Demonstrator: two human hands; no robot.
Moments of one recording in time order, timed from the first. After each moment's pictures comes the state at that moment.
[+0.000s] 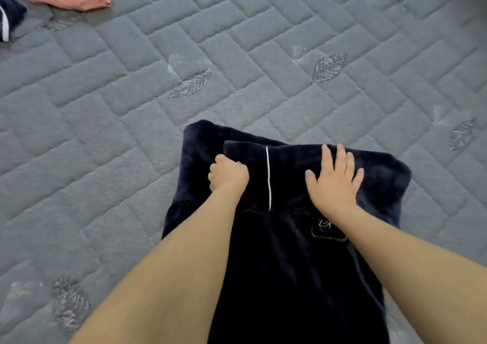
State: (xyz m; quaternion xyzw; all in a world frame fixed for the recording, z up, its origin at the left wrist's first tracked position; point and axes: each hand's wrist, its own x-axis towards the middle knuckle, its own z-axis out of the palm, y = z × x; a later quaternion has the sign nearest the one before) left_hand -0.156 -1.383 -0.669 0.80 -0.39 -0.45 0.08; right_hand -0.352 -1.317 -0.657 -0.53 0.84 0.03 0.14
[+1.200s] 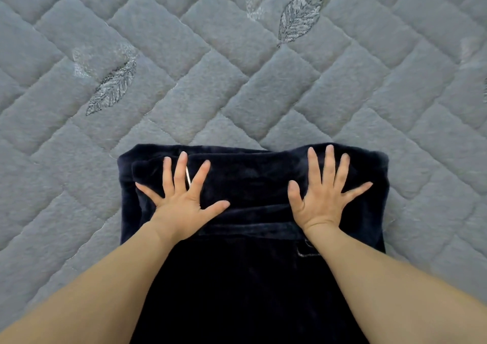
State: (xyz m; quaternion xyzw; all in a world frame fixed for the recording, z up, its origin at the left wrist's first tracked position) left_hand -0.128 -1.402 -0.744 0.57 -0.75 -0.27 -0.20; right_hand -0.392 -1.318 -0.760 -0.49 0.86 -0.01 0.12
